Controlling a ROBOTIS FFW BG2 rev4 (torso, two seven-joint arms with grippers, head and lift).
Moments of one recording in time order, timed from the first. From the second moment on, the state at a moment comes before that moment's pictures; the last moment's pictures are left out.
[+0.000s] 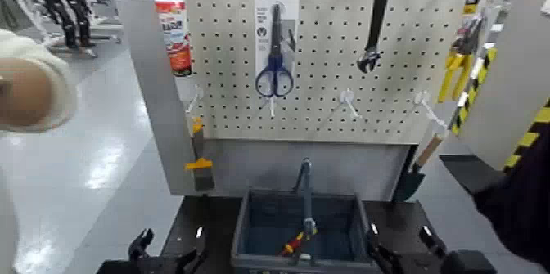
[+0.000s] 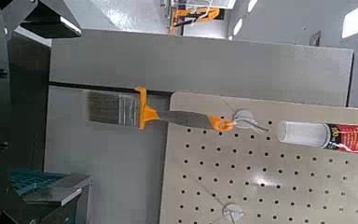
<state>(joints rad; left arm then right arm) 0.22 0.14 -0.15 -1.52 0.21 -0.37 0.04 0.34 -0.05 0.02 -1.77 -0.13 -0.13 0.01</state>
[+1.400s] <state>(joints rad) 0.23 0.14 -0.14 -1.52 0.21 -0.37 0.04 0.15 -0.17 -0.33 -1.81 -0.06 0.19 0.52</state>
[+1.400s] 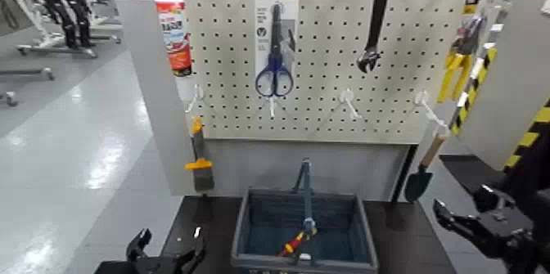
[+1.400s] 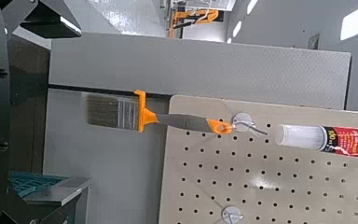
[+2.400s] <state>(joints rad) 0.22 0.14 -0.15 -1.52 0.21 -0.37 0.04 -0.14 -0.38 -0.25 -1.47 -0.16 0.20 0.68</state>
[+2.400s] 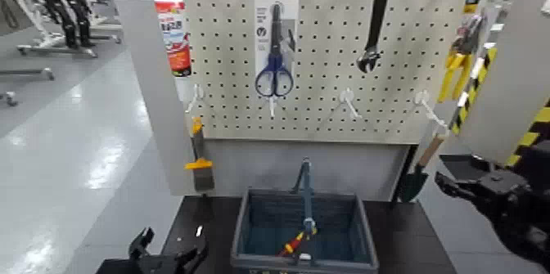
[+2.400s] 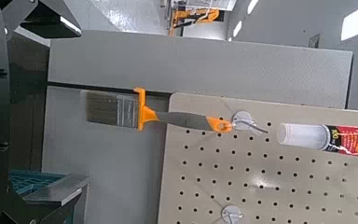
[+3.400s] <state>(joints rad) 0.20 0.13 -0.15 -1.50 0.21 -0.37 0.04 -0.34 -0.41 -0.08 -1.22 -0.19 0.12 0.74</state>
